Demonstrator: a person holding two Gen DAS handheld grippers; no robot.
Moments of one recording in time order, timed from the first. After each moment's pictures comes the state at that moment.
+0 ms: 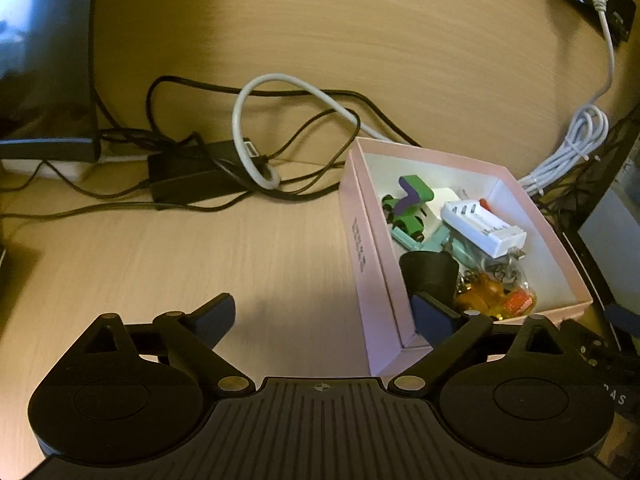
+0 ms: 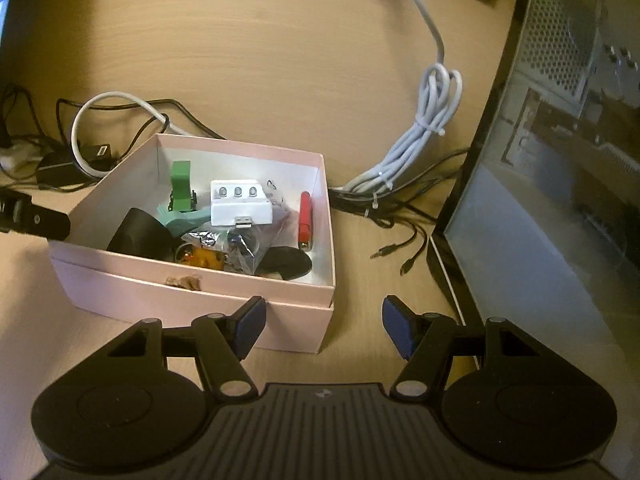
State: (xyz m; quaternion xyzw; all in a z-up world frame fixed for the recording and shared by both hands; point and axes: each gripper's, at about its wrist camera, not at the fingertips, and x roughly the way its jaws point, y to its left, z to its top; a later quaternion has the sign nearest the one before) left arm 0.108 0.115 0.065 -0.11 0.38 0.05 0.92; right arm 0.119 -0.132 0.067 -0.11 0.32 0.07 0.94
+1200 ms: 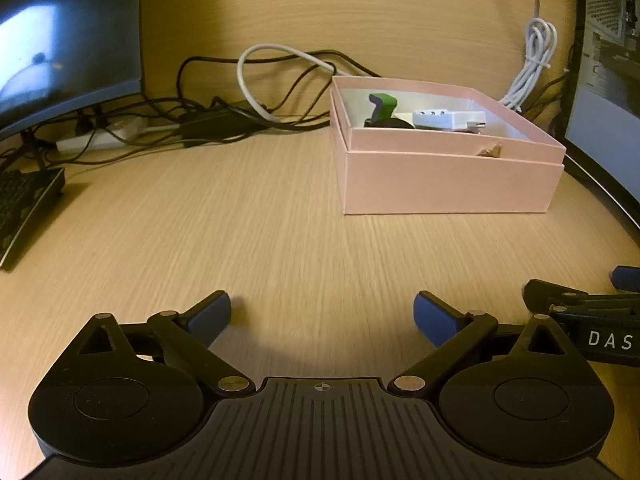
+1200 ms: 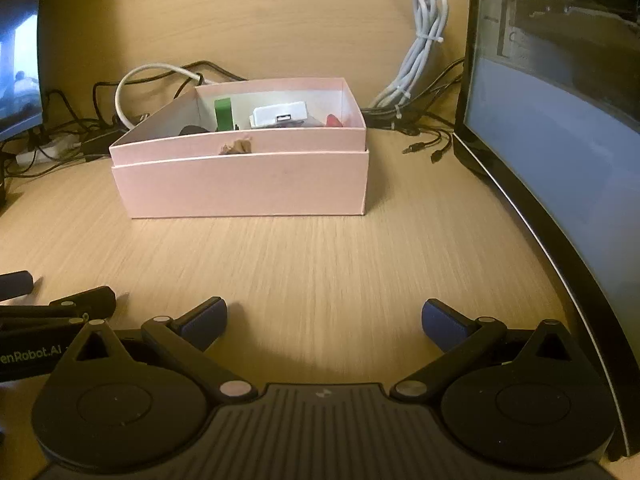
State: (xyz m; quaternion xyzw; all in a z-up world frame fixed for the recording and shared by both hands) left arm 0.000 0.030 0.011 -0.03 0.35 0.11 0.93; right arm 0.049 -0.151 0.016 -0.03 0.35 0.10 0.93
